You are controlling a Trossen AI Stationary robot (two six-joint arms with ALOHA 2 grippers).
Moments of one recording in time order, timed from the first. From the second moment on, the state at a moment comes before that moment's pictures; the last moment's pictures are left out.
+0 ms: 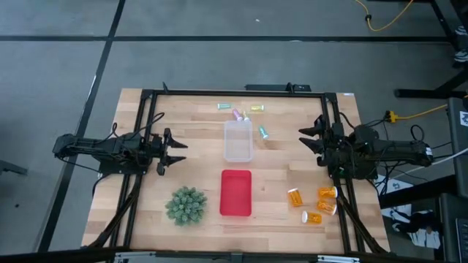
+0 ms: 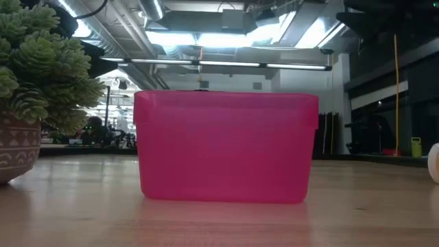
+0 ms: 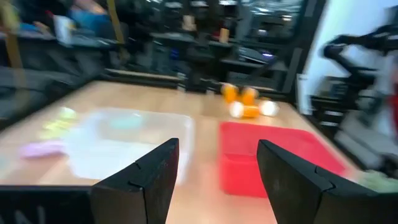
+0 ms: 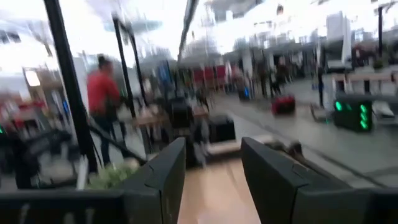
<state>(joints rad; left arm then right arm) -0.04 0.08 0.01 0.05 -0.09 -0.12 -0.02 0.25 0.26 0.17 0.09 0.13</state>
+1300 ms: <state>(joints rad) -0.04 0.18 0.09 0.54 -0.17 -0.10 -0.02 0.87 0.99 -0.60 0.12 0.36</state>
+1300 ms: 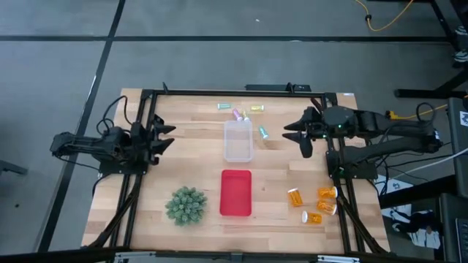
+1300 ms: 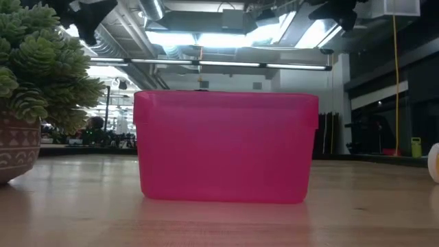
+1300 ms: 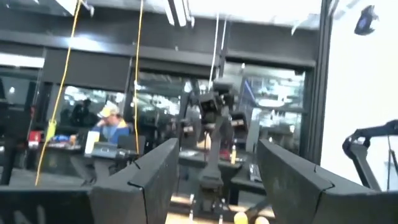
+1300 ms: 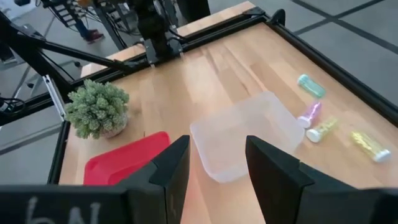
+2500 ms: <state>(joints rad) 0.54 1.34 1.01 -0.26 -0.10 -0.28 -0.02 0.87 1.01 -0.67 0.24 0.28</state>
